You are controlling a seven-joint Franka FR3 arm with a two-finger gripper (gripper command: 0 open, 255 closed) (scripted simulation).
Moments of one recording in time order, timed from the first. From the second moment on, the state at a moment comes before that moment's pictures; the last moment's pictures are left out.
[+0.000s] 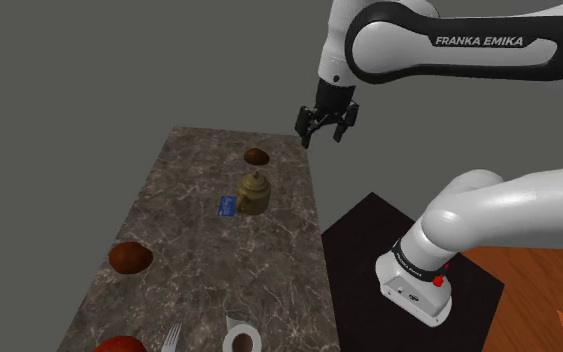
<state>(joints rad) -0.05 -0.71 0.32 -2.48 0.20 1.79 0.47</state>
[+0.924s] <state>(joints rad) -0.19 -0.25 0.67 -2.41 0.21 2.17 1.10</state>
